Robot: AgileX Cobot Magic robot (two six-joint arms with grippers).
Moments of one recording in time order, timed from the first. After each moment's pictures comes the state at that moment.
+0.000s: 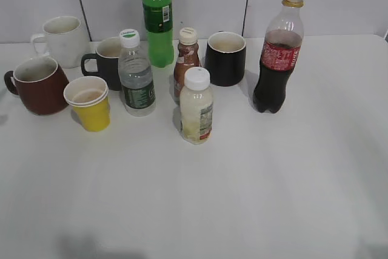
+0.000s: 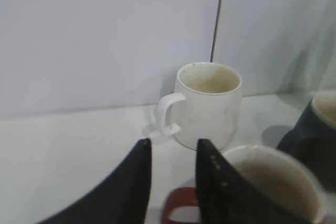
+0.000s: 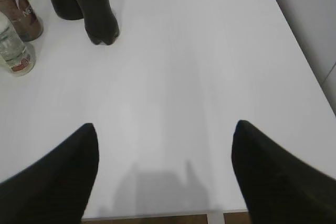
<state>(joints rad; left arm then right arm) 0.39 1.77 -0.61 0.71 -1.01 -0.37 0.16 -0.01 -0.51 -0.06 1.04 0.11</state>
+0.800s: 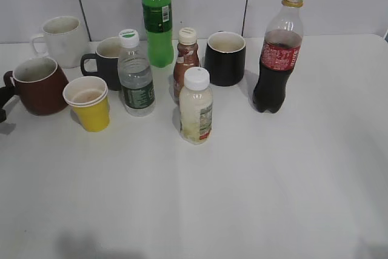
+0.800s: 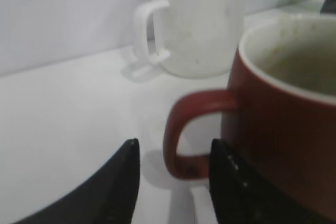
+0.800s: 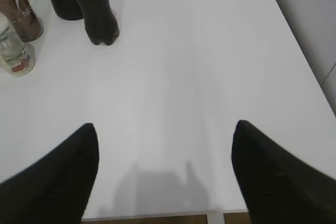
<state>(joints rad) 0.41 2.20 -0.79 0.78 -1.13 -0.12 0.16 -0.01 -0.51 -0.06 1.04 0.11</state>
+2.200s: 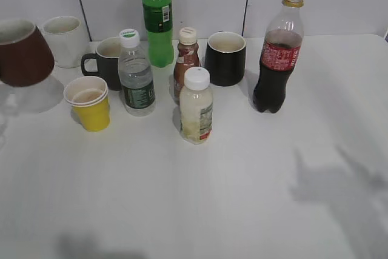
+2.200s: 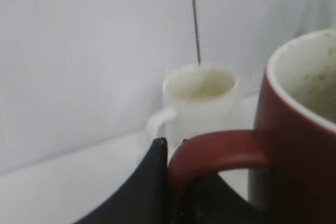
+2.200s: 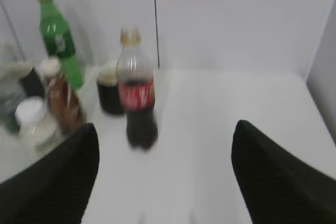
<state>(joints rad) 0.32 1.97 -0.75 0.65 -1.09 -0.15 0.16 0.37 -0.52 0.11 0.43 -0.08</state>
